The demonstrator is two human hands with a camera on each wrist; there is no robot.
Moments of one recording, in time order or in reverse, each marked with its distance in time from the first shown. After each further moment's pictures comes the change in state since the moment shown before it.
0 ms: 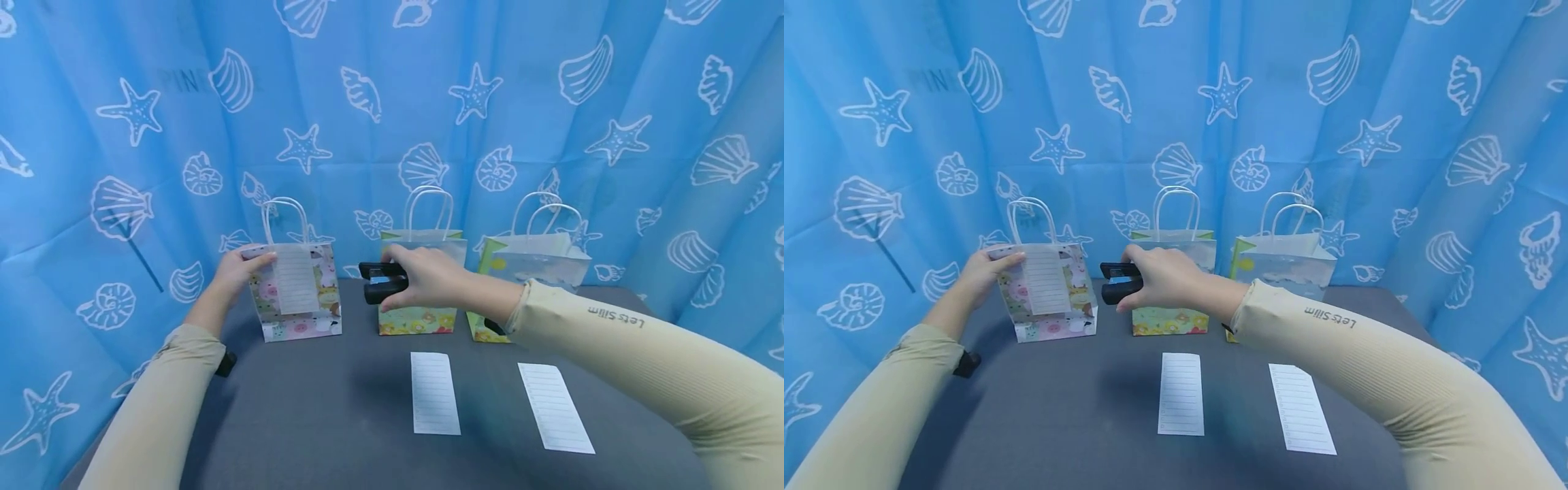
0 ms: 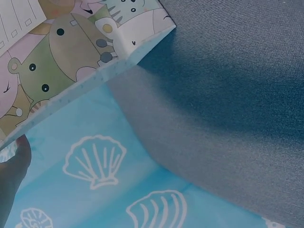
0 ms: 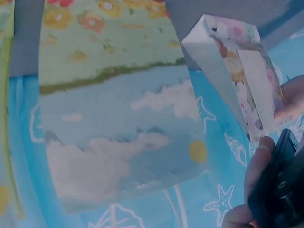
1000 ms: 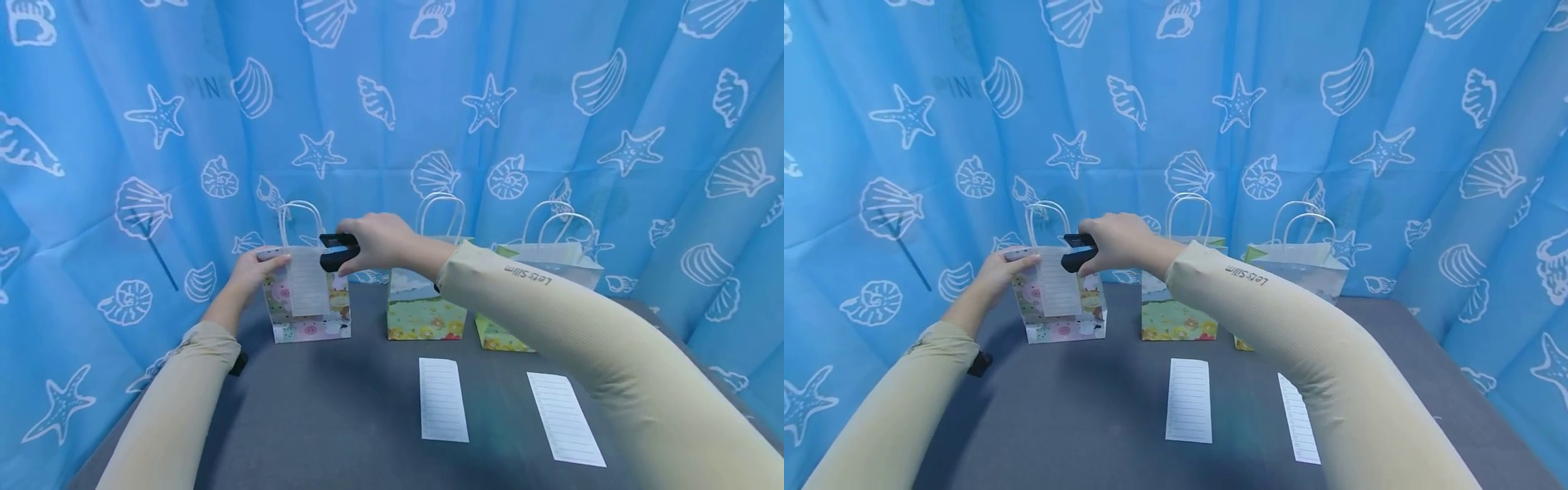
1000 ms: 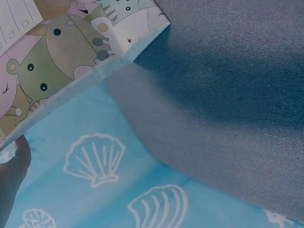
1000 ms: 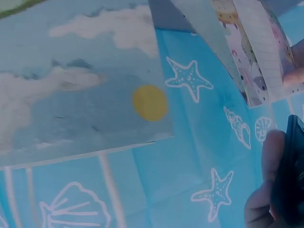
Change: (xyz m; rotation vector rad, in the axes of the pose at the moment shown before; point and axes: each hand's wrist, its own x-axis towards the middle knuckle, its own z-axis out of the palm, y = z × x) left_hand 0.002 -0.001 0.002 -0.015 0.020 -0.011; right_hand 0.090 -0.041 -0.013 -0.259 -0.003 -0.104
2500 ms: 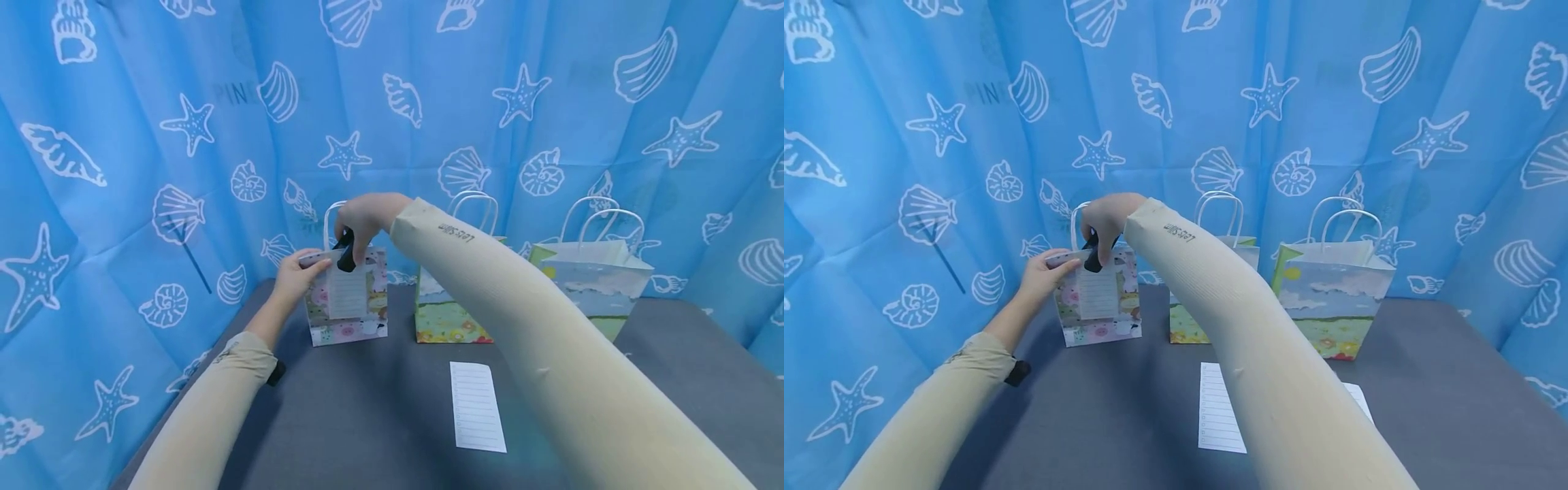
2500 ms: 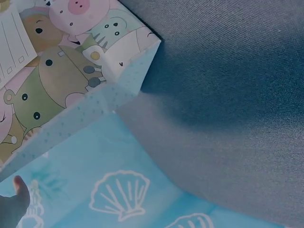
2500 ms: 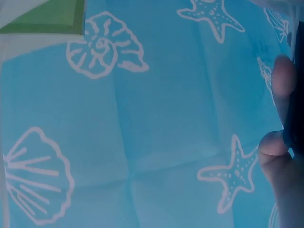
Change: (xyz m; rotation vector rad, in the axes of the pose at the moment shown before) left_hand -0.004 0.004 0.026 -0.047 0.101 0.138; right_hand 0.101 -0.005 -0.007 -0.169 -0.391 -0.076
